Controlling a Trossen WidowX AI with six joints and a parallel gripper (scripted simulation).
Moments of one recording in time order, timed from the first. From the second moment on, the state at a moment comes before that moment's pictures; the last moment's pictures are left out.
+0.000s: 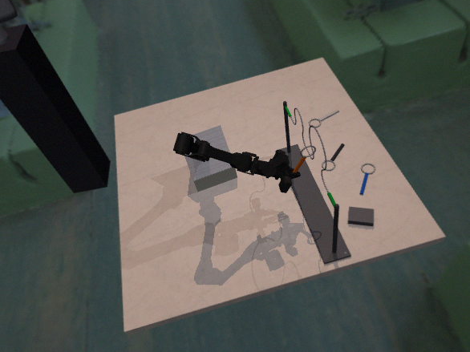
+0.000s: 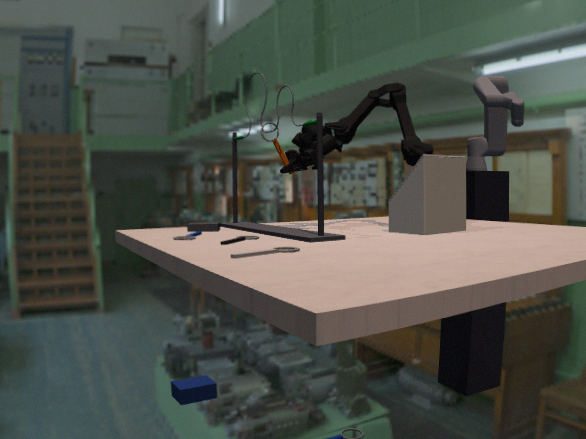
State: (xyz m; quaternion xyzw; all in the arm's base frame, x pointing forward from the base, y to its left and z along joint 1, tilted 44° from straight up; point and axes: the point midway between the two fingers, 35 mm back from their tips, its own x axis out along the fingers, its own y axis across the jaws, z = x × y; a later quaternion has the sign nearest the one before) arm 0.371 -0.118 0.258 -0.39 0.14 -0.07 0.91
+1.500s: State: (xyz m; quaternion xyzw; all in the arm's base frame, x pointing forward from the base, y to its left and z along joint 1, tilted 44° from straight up) arm 0.353 -0.015 0.203 -0.06 0.21 0.03 0.97
